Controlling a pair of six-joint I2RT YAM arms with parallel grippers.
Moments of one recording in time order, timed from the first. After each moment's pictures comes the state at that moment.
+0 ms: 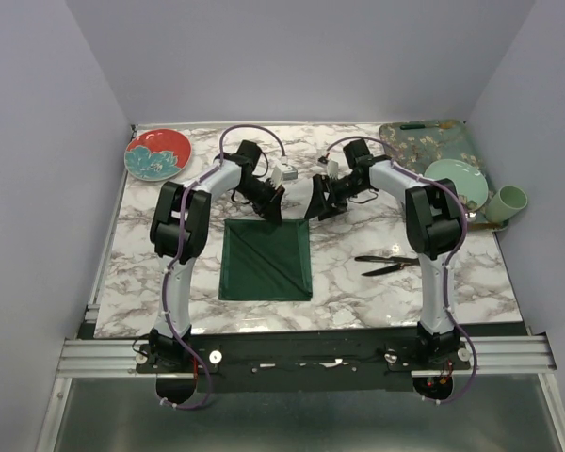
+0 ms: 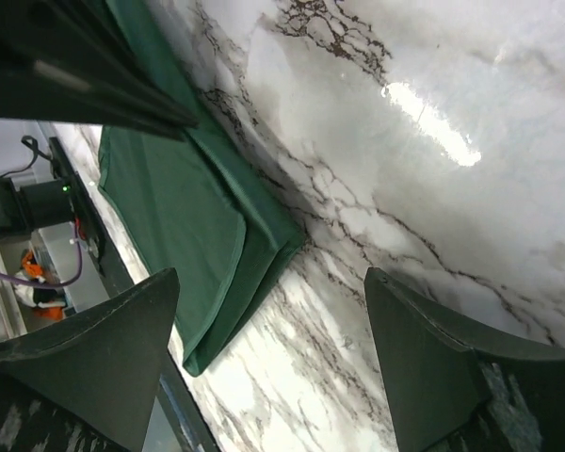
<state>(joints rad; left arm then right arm) -0.33 2.20 1.68 -0.80 0.84 0.58 0.32 2.20 1.63 -0.64 -0.88 0.02</state>
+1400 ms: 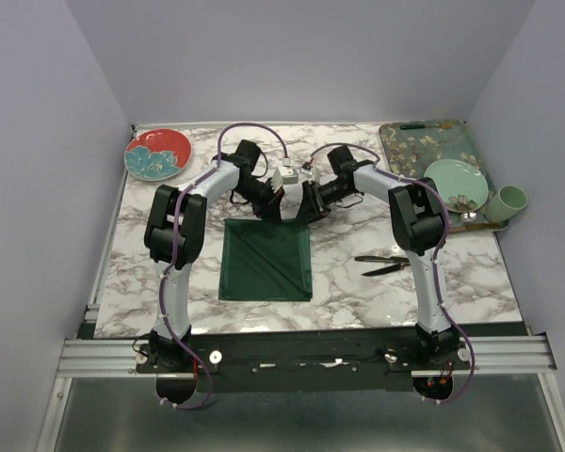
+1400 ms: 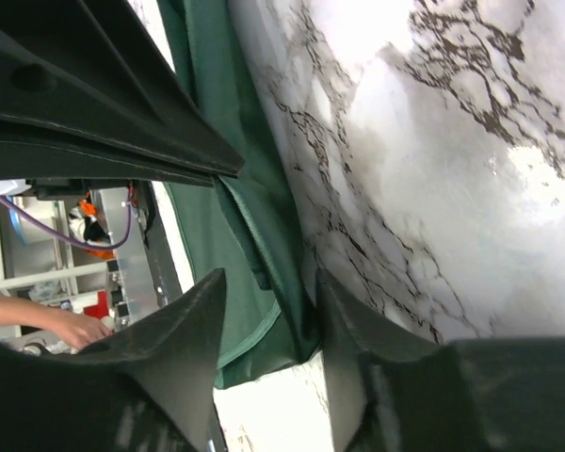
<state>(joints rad) -0.35 2.12 1.62 -0.81 0.85 0.74 0.38 2.33 1.71 -0.61 -1.08 0.00</state>
